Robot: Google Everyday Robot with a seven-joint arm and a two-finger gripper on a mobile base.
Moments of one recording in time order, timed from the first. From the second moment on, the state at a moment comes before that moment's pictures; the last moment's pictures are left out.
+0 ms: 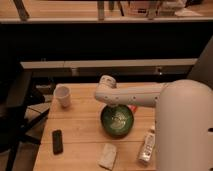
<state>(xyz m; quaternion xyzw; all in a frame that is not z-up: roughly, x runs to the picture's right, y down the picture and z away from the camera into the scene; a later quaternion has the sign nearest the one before) 0.063 0.078 0.887 0.10 0.17 0.97 0.11</state>
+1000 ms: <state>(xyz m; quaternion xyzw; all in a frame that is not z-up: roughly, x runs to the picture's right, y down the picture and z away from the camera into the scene) 0.061 0.088 0.874 0.11 0.17 0.97 0.14</state>
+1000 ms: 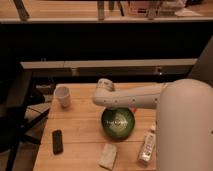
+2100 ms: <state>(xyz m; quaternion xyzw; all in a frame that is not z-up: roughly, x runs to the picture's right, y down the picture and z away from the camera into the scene) 0.062 0.085 0.877 0.11 0.16 0.97 0.16</state>
